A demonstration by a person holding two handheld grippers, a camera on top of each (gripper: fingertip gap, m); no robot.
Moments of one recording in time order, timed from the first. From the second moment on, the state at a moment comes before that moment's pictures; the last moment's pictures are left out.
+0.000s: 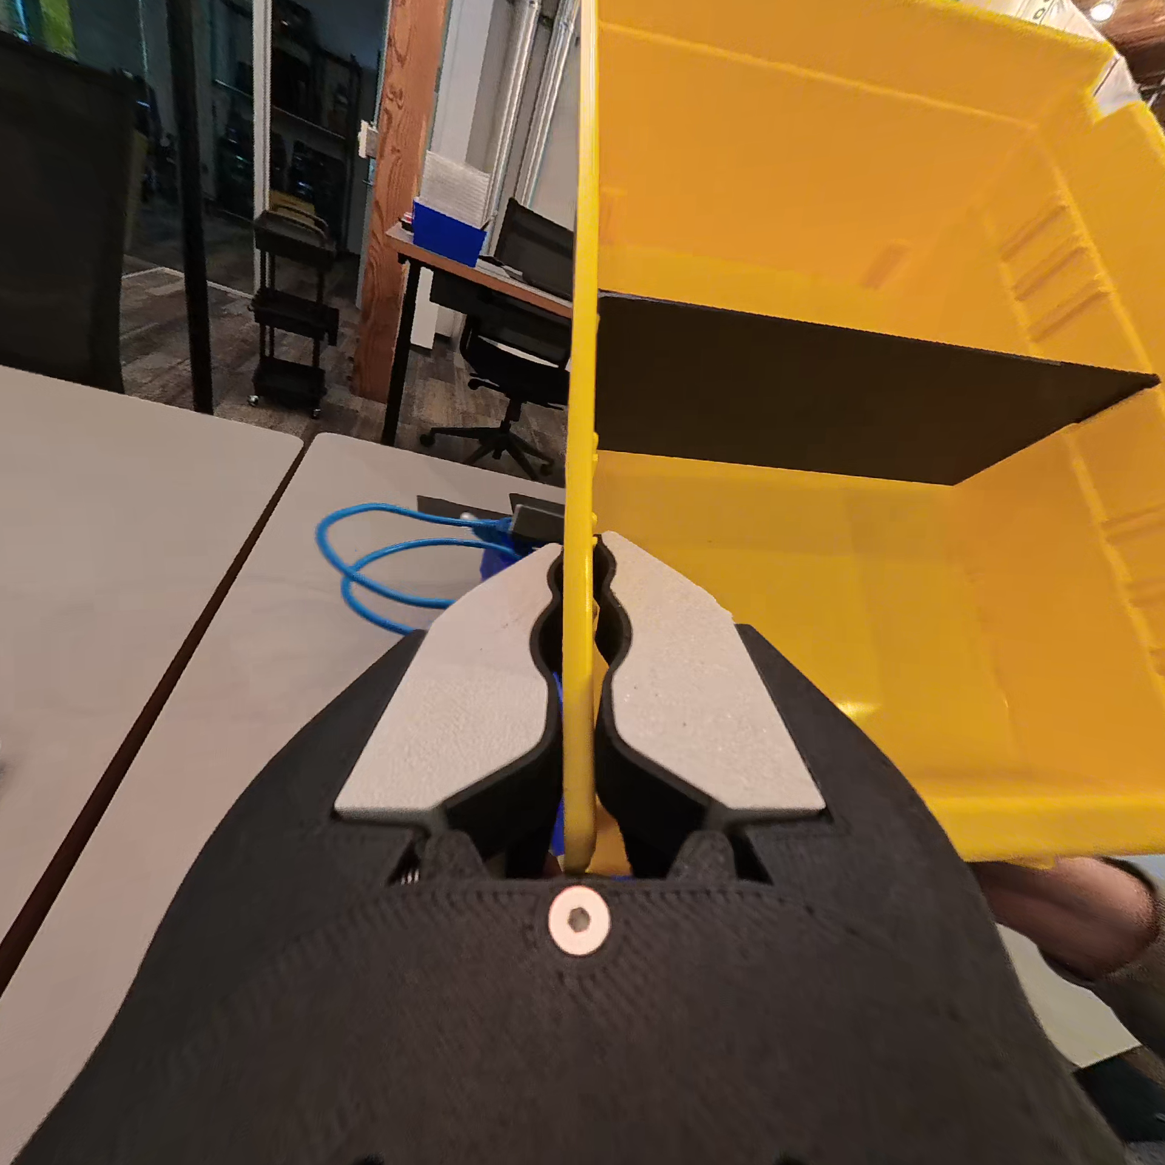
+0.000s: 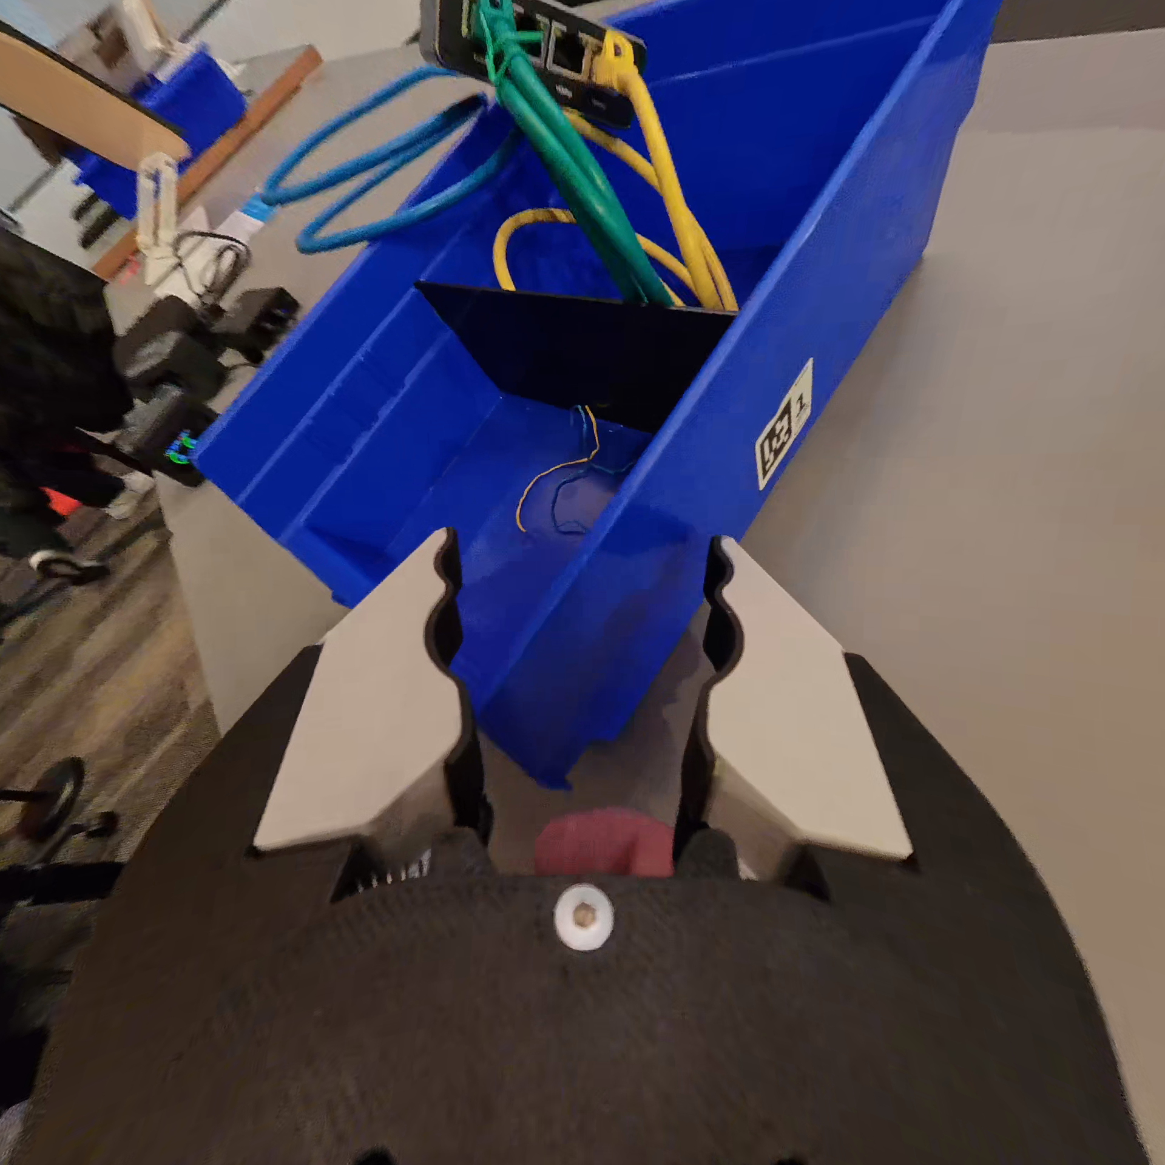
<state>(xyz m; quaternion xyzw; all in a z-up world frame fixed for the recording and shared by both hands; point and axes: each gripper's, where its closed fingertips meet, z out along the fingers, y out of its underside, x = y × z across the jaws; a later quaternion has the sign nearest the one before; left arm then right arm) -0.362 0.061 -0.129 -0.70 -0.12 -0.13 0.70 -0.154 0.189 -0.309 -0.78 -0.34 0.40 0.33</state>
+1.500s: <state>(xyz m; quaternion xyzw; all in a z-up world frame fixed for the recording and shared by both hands) 0.156 0.251 -0.317 -0.87 0.11 -0.28 0.40 0.308 0.217 -0.227 -0.75 -0.11 0.33 0.57</state>
